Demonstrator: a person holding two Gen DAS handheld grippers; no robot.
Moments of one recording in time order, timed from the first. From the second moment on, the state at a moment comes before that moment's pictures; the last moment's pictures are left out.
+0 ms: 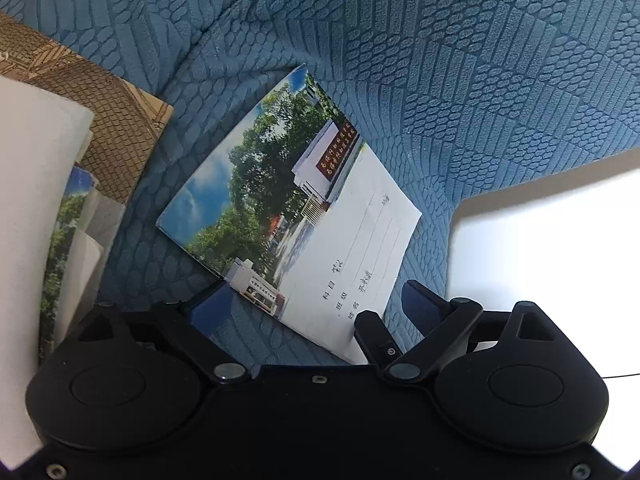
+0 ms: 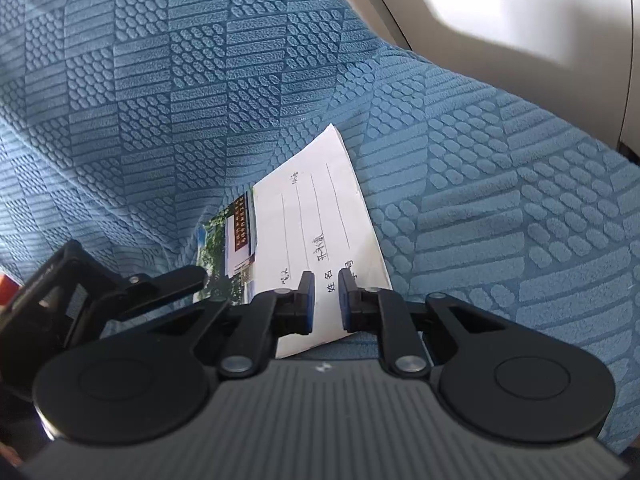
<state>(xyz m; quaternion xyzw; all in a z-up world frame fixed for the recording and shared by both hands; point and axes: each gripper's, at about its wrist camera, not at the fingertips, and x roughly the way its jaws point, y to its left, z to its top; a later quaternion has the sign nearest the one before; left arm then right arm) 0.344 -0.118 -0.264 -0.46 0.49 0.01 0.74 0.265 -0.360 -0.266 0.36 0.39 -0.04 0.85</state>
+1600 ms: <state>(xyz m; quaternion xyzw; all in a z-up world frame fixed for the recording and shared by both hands) 0.355 -0.108 -0.248 -0.52 0.43 -0.05 0.73 0.268 -0.421 -0.313 0.62 0.28 0.00 0.73</state>
